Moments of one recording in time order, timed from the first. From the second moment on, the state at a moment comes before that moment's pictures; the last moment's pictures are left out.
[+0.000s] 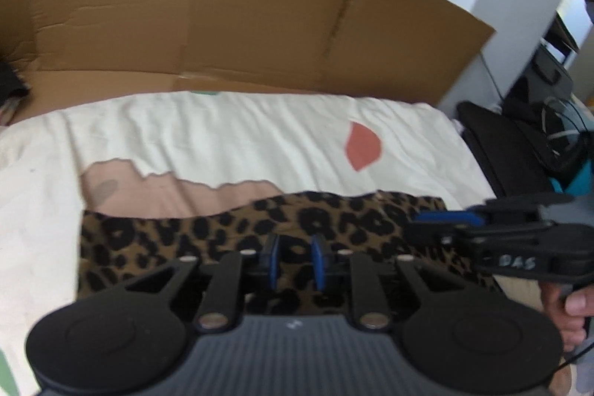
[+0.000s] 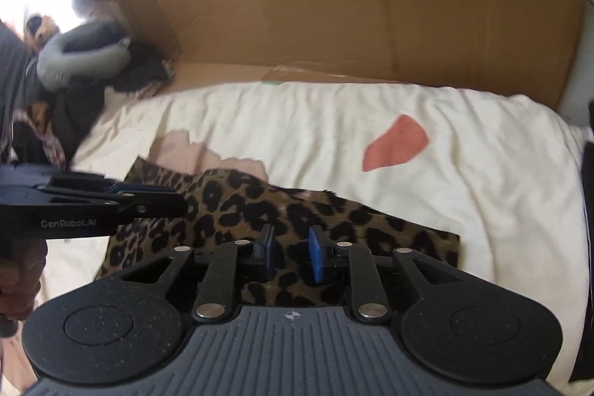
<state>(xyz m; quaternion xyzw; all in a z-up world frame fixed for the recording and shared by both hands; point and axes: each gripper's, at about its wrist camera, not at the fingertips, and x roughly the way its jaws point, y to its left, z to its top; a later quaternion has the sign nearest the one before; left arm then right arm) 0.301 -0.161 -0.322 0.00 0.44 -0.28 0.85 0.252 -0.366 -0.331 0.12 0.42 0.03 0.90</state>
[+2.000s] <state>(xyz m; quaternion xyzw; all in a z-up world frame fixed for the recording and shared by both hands) 0.307 -0.207 -0.361 0.09 0.44 -0.33 0.83 0.260 -0.344 -0.359 0.00 0.43 0.07 0.90</state>
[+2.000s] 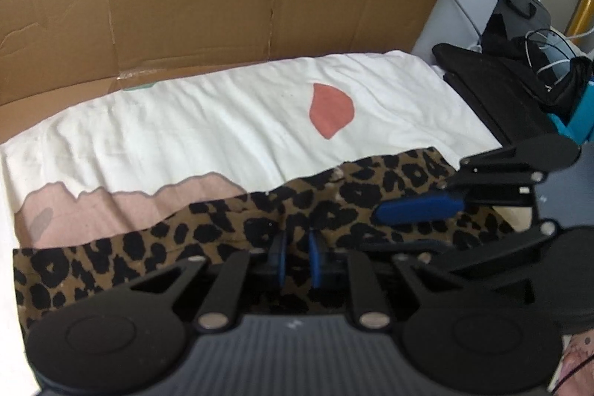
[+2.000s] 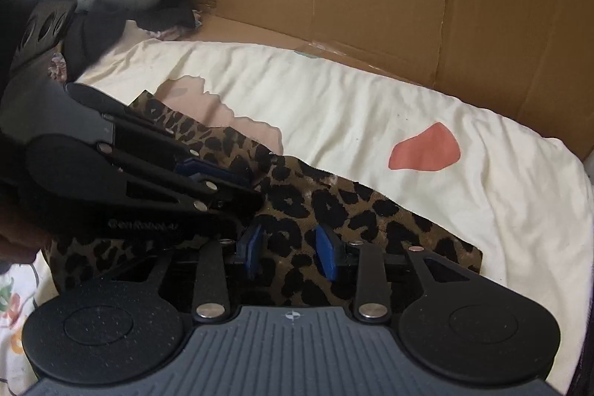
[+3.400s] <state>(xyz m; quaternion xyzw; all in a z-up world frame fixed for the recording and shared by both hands) 0.281 -0.156 -0.323 0.08 0.41 -0.26 0.87 0.207 -0.395 -0.345 0.04 0.41 -0.02 0.91</state>
